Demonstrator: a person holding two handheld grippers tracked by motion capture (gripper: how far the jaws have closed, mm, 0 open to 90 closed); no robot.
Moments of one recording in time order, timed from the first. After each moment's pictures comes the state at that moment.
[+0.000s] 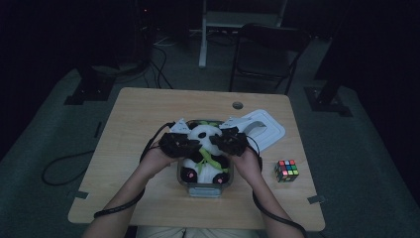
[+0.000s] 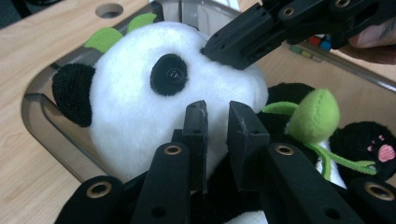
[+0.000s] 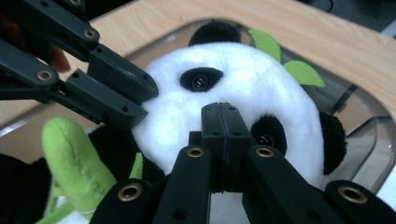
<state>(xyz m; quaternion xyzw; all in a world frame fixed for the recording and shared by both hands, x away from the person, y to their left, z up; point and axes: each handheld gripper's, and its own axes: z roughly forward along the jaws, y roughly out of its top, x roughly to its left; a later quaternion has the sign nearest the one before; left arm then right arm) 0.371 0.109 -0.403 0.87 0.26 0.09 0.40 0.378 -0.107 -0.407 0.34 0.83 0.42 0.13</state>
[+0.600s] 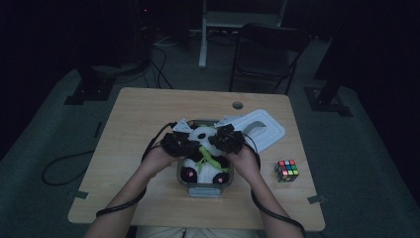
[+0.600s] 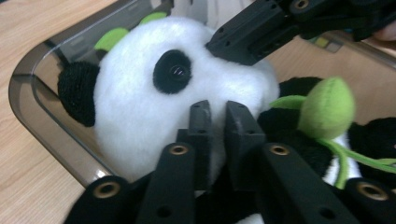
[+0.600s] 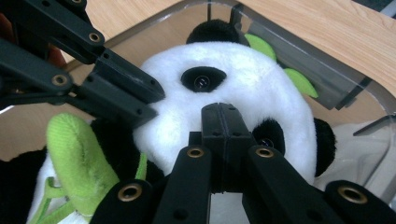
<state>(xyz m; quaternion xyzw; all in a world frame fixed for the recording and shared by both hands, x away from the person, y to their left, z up) 0.377 0.109 -0.408 0.87 0.27 0.07 0.40 0.385 -0.100 -0.405 0.35 0.84 0.39 0.12</state>
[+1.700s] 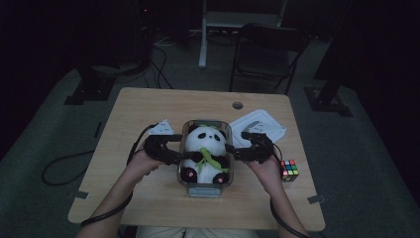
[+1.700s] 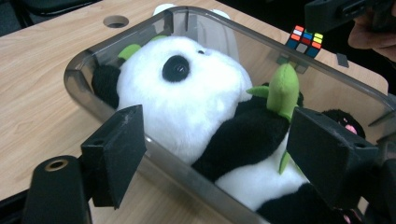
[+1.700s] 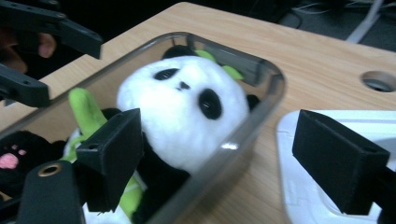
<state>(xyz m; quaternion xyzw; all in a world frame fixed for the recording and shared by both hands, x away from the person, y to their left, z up) 0.354 0.154 -0.397 0.84 0.27 0.09 0.46 0.347 -0.176 -0.397 0.39 0.77 0.48 0.15</state>
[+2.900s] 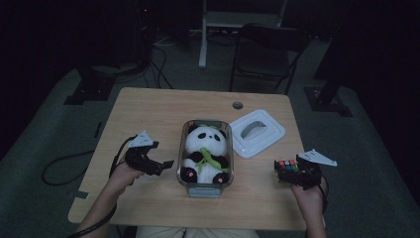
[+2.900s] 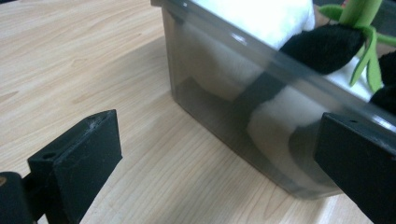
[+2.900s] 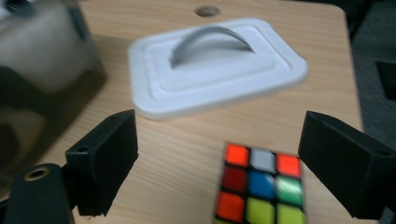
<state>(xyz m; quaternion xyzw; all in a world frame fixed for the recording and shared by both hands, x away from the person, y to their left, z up) 0.343 0.208 -0.442 0.83 0.32 0.11 0.44 0.285 -0.298 -0.443 0.53 0.70 0.39 0.26</state>
